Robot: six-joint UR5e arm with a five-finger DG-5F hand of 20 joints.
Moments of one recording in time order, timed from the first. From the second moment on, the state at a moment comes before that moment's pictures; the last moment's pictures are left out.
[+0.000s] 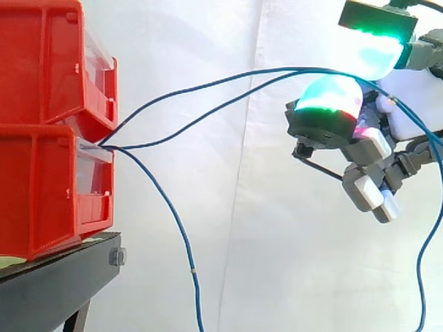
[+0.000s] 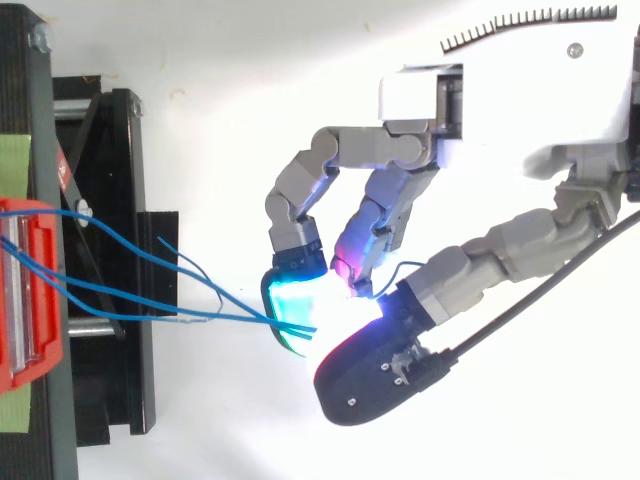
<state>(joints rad) 0.07 -2.16 -1.08 -3.31 -1.49 -0.15</state>
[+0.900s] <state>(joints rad) 0.07 -2.16 -1.08 -3.31 -1.48 -0.16</state>
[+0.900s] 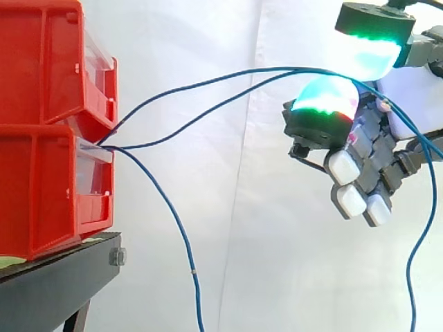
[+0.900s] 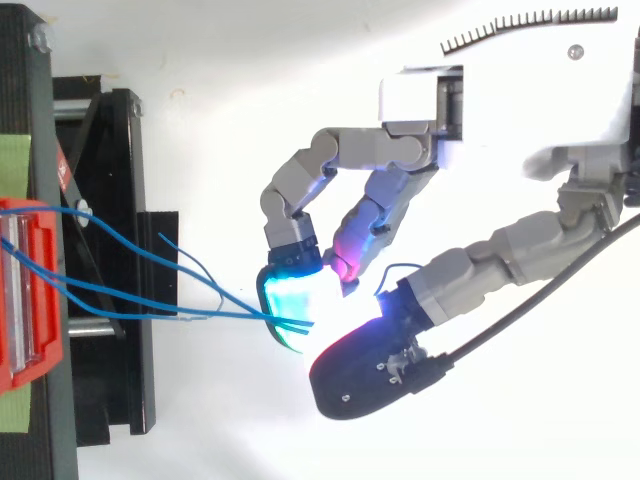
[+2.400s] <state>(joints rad) 0.07 -2.16 -1.08 -3.31 -1.48 -0.18</state>
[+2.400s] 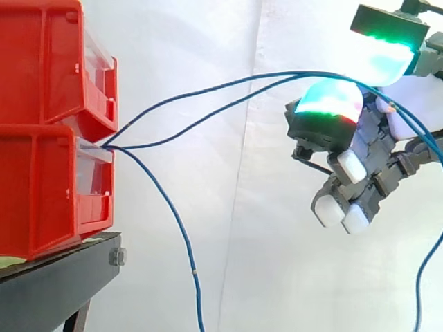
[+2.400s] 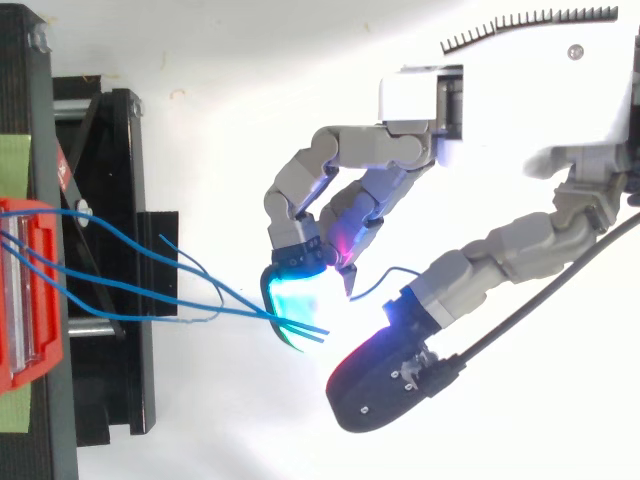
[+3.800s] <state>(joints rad) 0.07 -2.16 -1.07 -3.31 -1.48 -0.18</state>
